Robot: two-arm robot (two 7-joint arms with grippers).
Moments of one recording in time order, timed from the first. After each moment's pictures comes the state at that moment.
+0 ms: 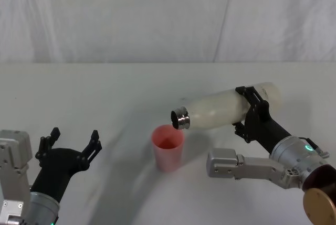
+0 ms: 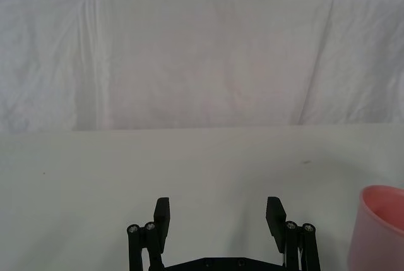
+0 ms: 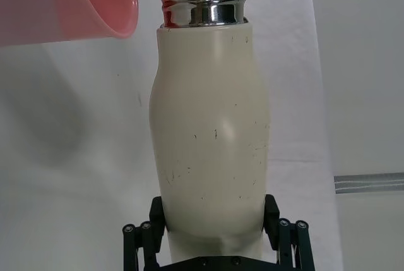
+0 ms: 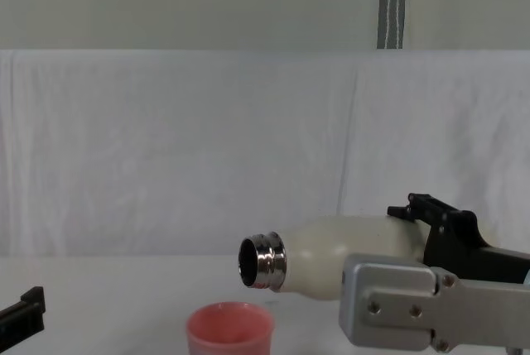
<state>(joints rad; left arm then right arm) 0.27 0.24 0.04 -1.85 -0.25 -0.02 -0.02 0.25 0.41 -0.56 -1.62 -0.95 0.09 0.13</state>
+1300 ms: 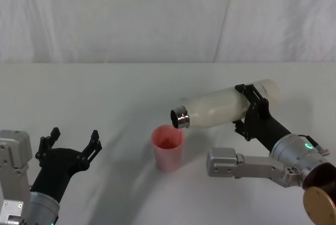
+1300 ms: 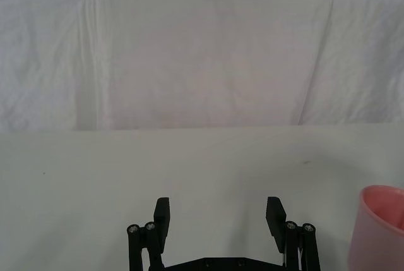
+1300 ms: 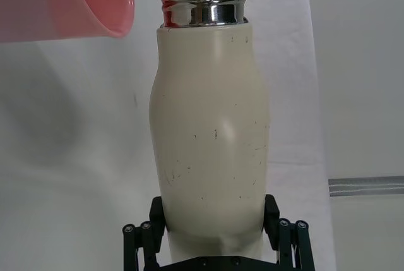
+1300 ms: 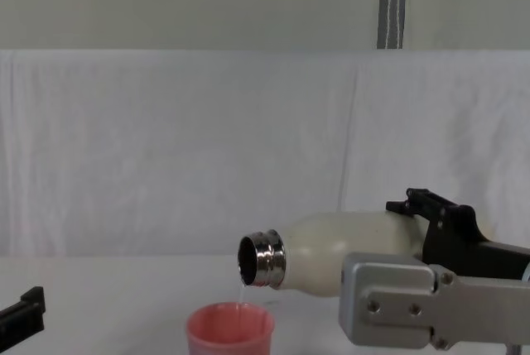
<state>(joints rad) 0.27 0.24 0.04 -1.85 -0.25 -0.02 -0.02 0.26 0.41 -0.57 -1.62 -0.96 0.09 0.13</state>
